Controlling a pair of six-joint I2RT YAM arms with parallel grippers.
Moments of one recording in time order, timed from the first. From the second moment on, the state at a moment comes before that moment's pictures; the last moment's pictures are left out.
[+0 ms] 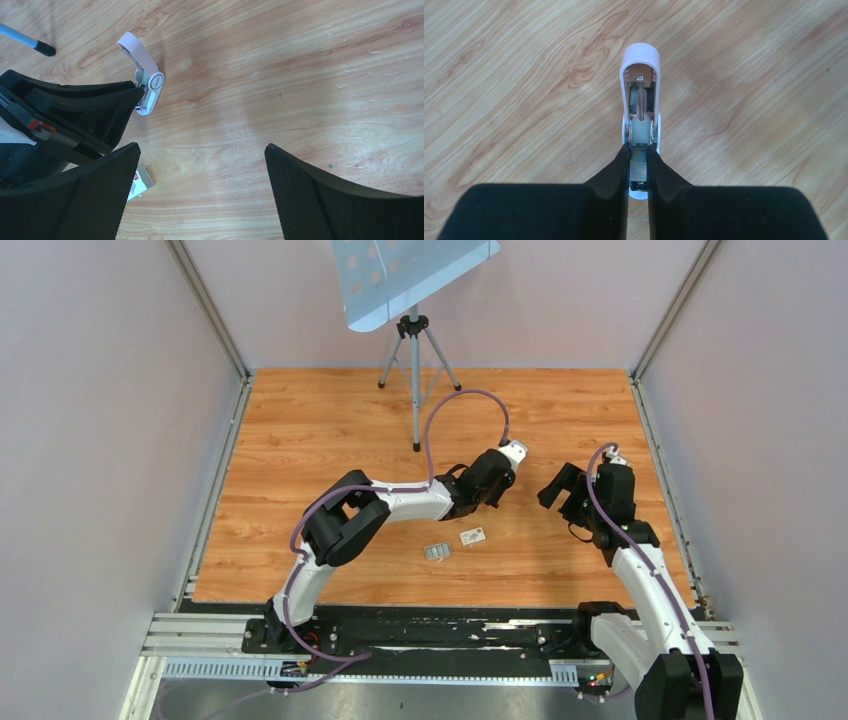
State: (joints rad) left arm -0.97 2.17 1.46 0.12 -0.23 -0.11; right arm 0.03 0.87 0.55 -0.34 -0.10 0.51
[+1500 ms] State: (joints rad) left arm -0.96 2.17 1.47 0.11 -0.17 -0.12; right arm -0.01 0.87 0.53 -0.32 -0.13 0.51
